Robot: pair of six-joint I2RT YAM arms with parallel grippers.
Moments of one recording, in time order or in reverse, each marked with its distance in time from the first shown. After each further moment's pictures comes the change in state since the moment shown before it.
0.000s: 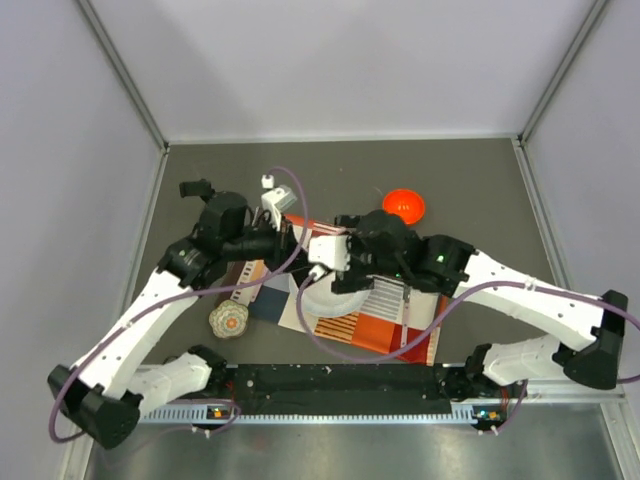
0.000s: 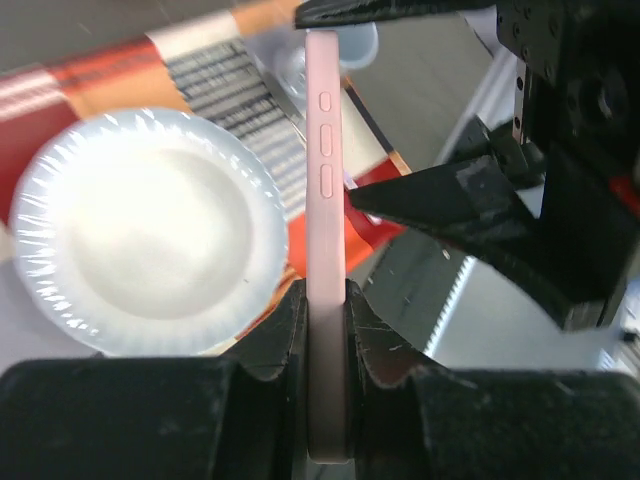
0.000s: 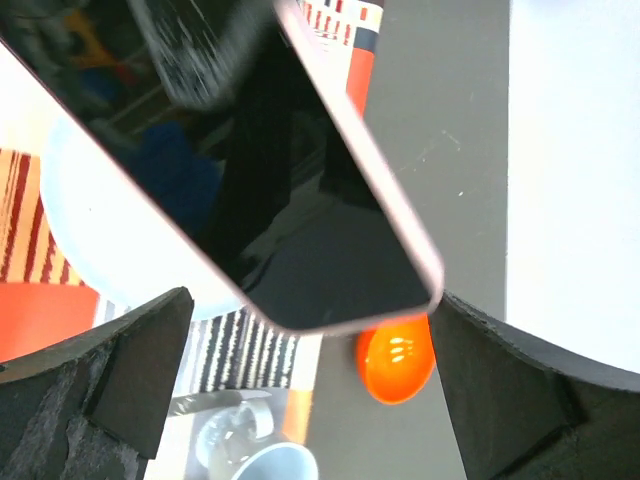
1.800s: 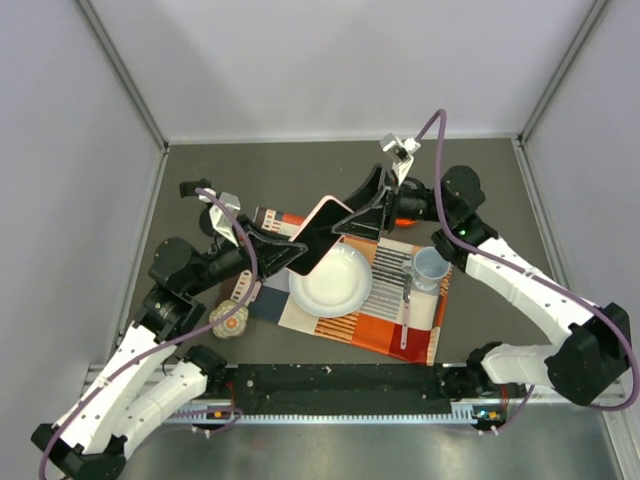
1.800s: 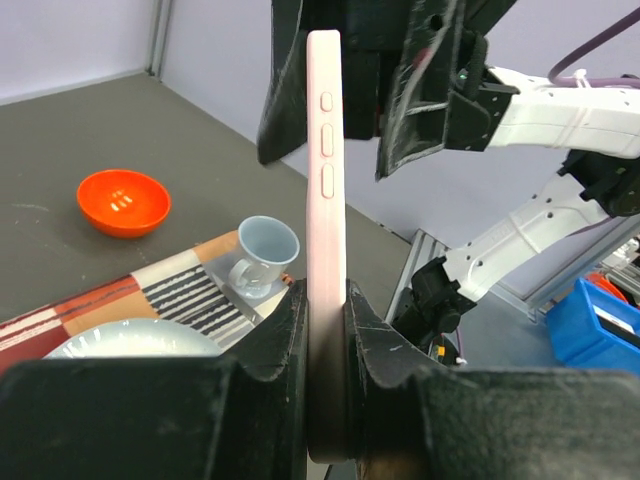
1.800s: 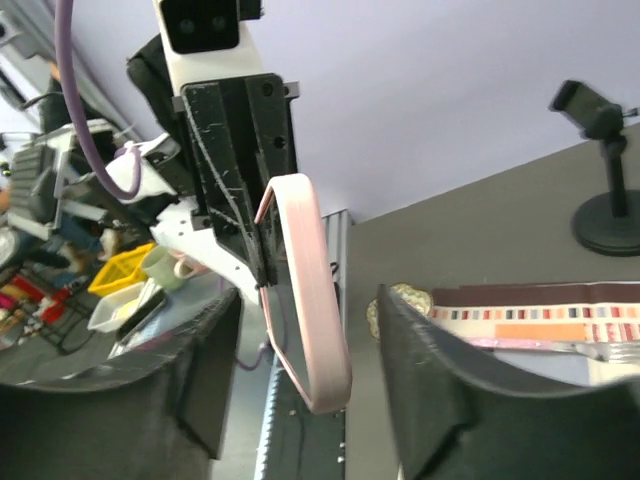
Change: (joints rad) left arm -0.011 -0.398 -0.284 0.640 -0.093 -0.279; right arm -0.510 -0.032 -0.222 1.128 -1.134 1.479
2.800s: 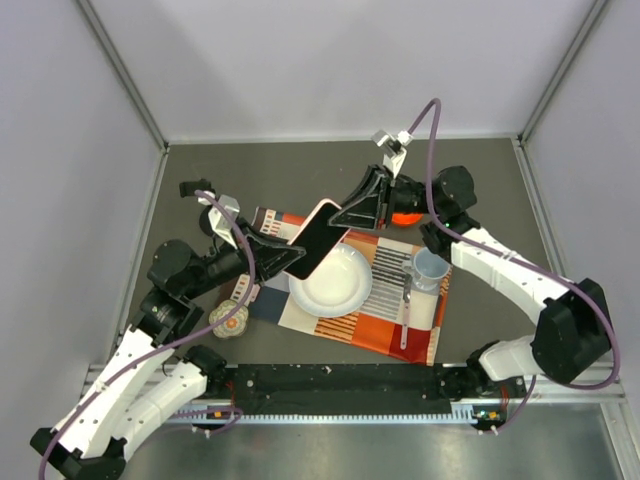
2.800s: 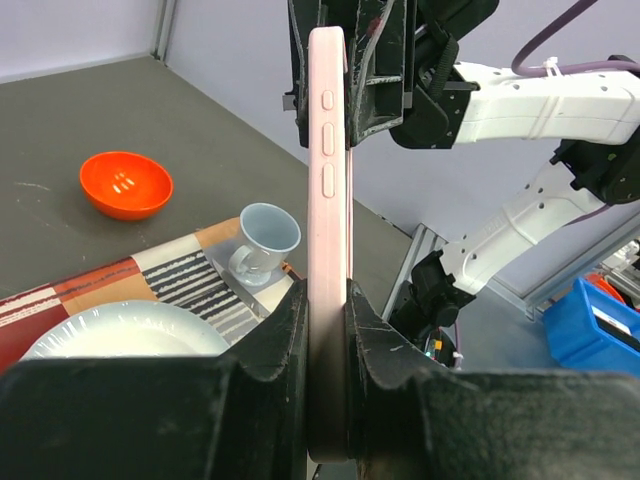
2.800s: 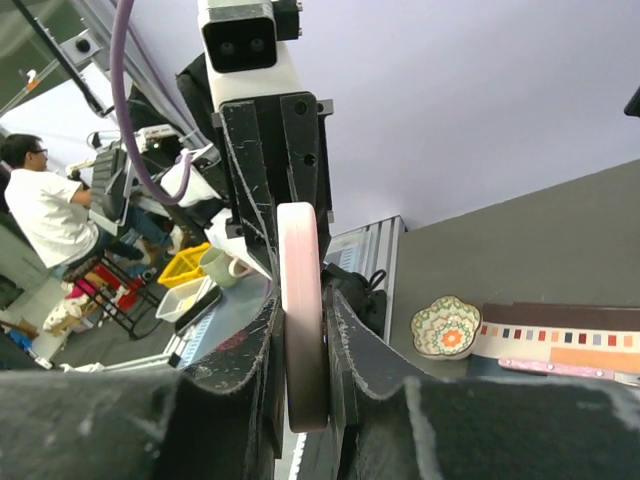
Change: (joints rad) left arm 0.003 -0.016 0.000 -0.078 -0.027 0.002; right arm -0.019 0.117 -0.004 0.301 -0.078 0.240
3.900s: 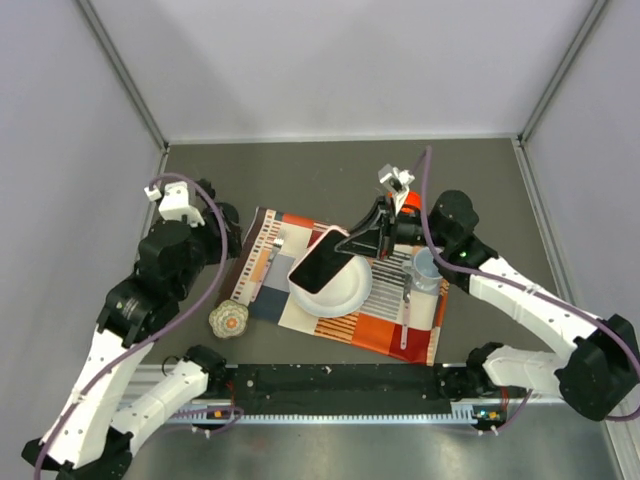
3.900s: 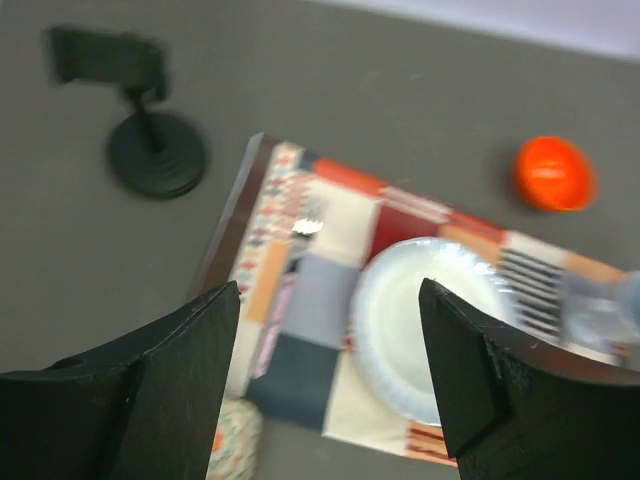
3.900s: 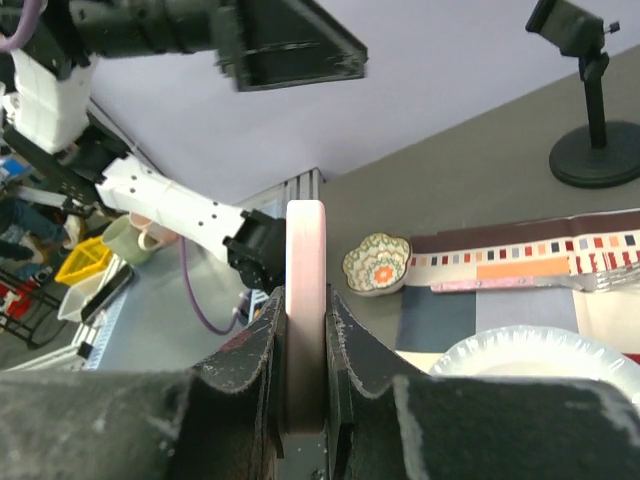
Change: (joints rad) left arm 0.023 0.057 0.345 -0.719 -0.861 0.110; right arm 0.035 -0.201 -0.176 -0.322 0.157 -0.359
